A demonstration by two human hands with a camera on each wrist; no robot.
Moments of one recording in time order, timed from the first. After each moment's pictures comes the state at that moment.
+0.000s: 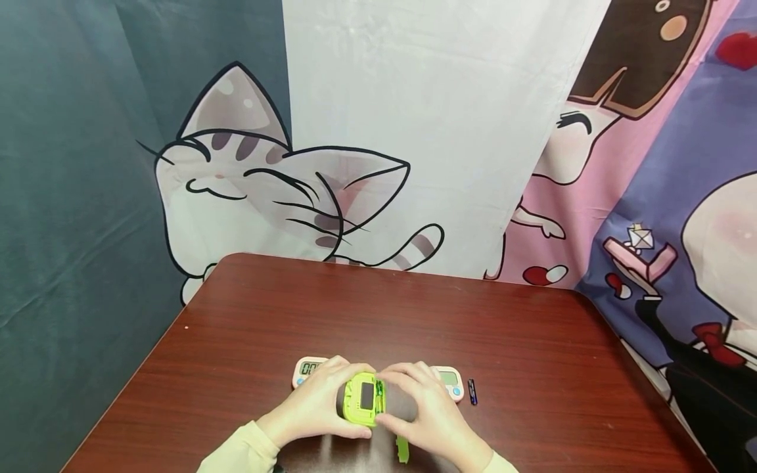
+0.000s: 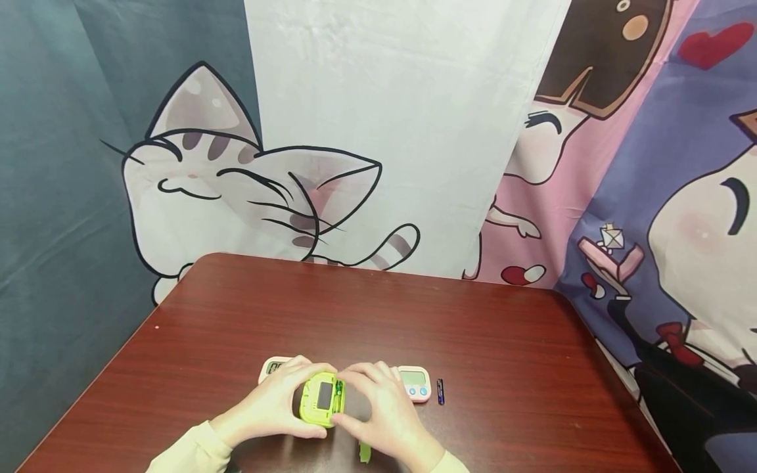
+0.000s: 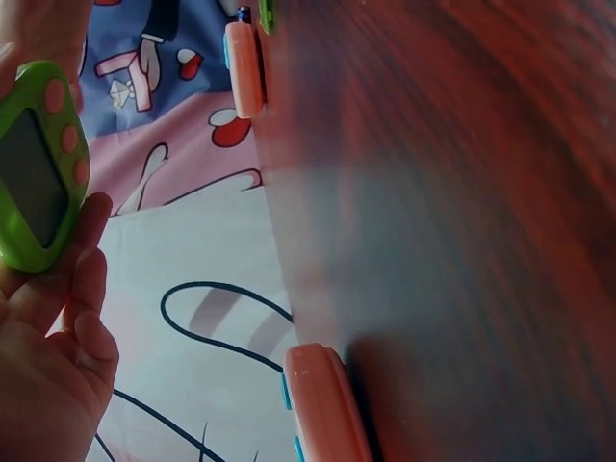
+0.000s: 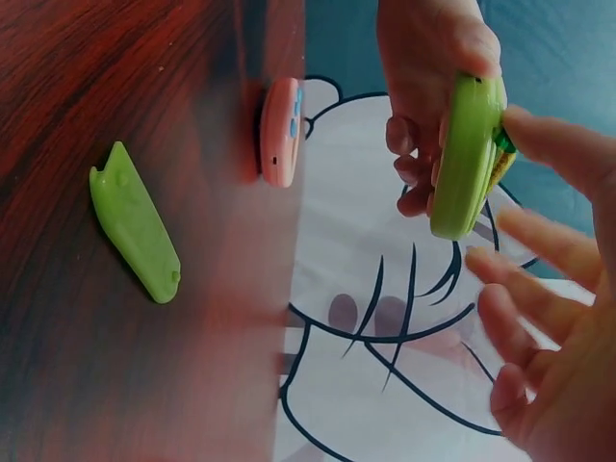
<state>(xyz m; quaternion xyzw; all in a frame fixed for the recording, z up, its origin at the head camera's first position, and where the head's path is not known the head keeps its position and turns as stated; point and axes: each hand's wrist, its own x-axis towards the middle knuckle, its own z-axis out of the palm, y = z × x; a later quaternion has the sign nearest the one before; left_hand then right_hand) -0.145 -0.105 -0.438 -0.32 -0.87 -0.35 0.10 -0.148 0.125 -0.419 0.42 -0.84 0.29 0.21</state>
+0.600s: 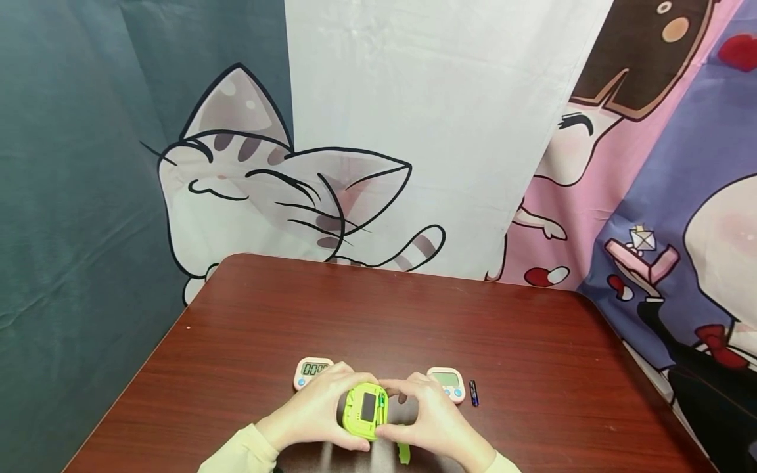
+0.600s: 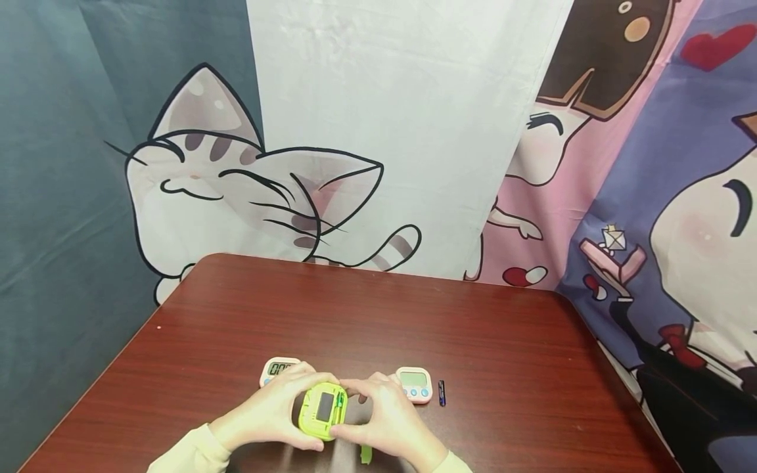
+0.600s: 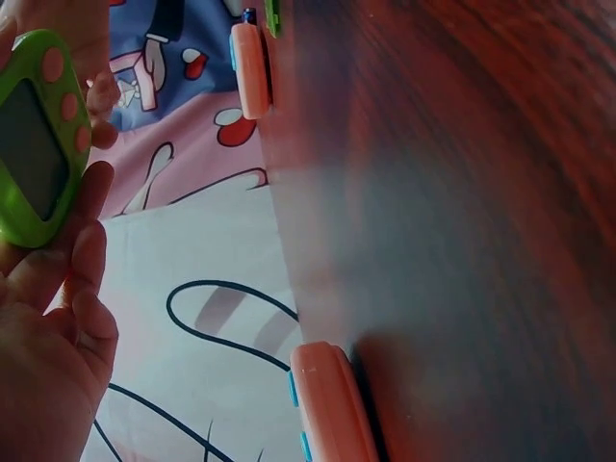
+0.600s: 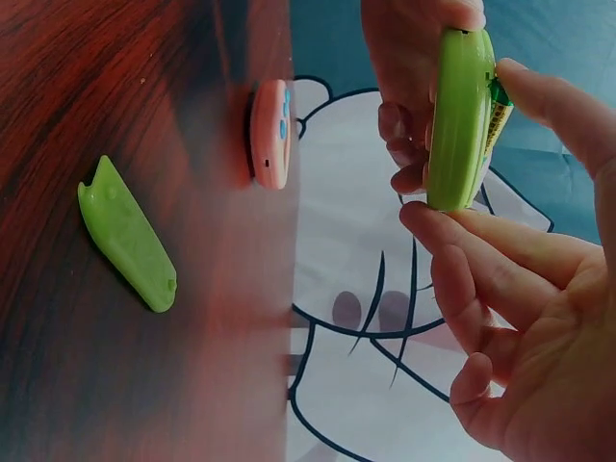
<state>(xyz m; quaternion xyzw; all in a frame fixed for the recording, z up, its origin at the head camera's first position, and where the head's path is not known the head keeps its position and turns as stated) -0.143 -0.106 -0.438 -0.37 -0.86 -0.34 0.10 -0.149 0.129 -0.424 0.39 -0.85 0.34 0.10</state>
